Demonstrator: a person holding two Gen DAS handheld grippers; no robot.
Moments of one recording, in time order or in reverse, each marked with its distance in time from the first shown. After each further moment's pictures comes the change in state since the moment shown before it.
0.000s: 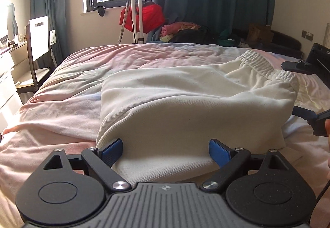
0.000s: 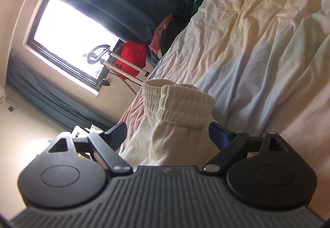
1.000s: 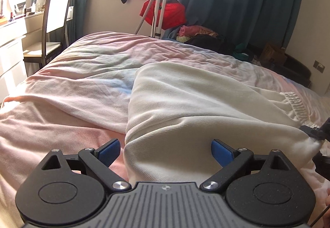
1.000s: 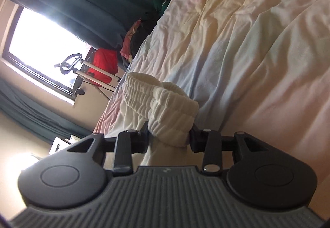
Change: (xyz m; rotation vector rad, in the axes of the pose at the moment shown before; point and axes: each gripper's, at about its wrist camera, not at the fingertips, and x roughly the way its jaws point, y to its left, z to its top) left arm -0.005 0.047 -0.001 -0.242 0.022 -0.016; right arm -0.022 -0.024 0.001 0.041 -0.016 -0.154
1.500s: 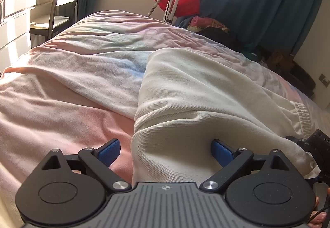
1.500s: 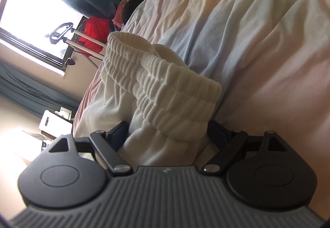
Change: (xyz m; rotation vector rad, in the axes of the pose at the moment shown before) left arm 0.011 0.013 0.000 -0.102 0.079 -0.001; right arm 0.038 -0.009 -0.015 -0.010 0.173 -0.035
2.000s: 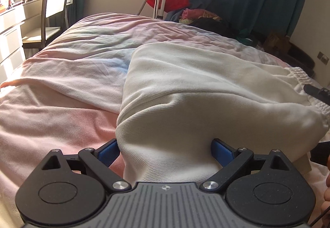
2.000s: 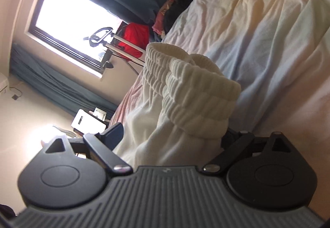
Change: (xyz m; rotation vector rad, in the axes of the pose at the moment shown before) left arm 0.004 -0.021 -0.010 0.127 0.013 0.027; right arm -0.026 0.021 0.002 -0.046 -0.047 0.267
